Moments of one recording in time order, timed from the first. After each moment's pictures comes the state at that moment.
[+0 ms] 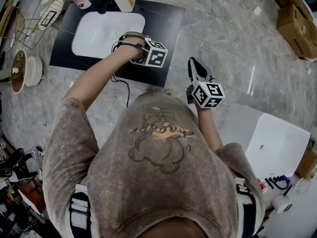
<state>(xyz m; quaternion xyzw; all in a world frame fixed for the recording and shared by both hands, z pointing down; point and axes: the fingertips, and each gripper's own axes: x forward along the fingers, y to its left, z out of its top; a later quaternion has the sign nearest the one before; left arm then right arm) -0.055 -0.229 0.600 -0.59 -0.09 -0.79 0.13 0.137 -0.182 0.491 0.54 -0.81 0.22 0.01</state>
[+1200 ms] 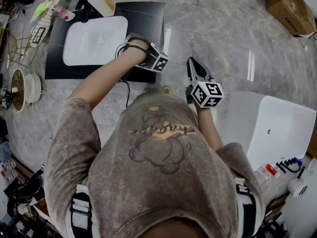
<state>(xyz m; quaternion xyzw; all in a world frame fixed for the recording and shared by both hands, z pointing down) -0.031 -0.218 0.611 -0.41 -0.14 -0.88 0.22 0.192 -0.137 0.498 0.59 -0.77 0.24 -0.01</state>
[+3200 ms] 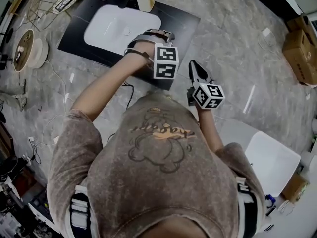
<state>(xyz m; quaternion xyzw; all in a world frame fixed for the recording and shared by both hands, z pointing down) 0.017 -0.232 0.494 -0.75 0.12 -0.62 0.23 0.095 -0.193 0.487 0.48 -0.85 0.21 0.03</state>
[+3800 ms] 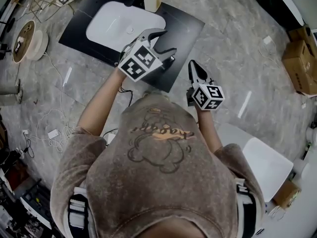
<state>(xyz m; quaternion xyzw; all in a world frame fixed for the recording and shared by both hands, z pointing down) -0.018 -0.242 0.412 -0.91 0.31 -0.27 0.02 0.073 -0.209 0.477 0.45 -0.87 0.20 0.04</state>
